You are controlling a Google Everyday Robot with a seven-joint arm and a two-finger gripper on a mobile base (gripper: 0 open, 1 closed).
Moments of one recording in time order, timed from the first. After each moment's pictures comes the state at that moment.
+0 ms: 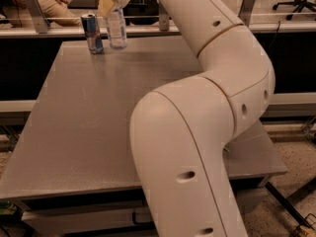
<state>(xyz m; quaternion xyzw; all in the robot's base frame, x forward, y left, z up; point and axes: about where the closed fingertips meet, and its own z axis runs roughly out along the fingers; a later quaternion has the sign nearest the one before) 0.815 0.120 0.992 -0.40 0.84 0.07 0.37</state>
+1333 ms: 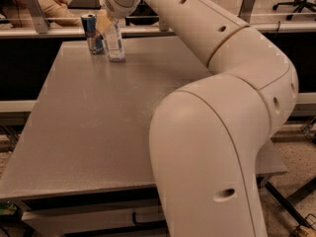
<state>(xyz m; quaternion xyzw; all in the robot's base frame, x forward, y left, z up) 0.809 0.136 0.943 -0.41 0.83 0.06 0.37</state>
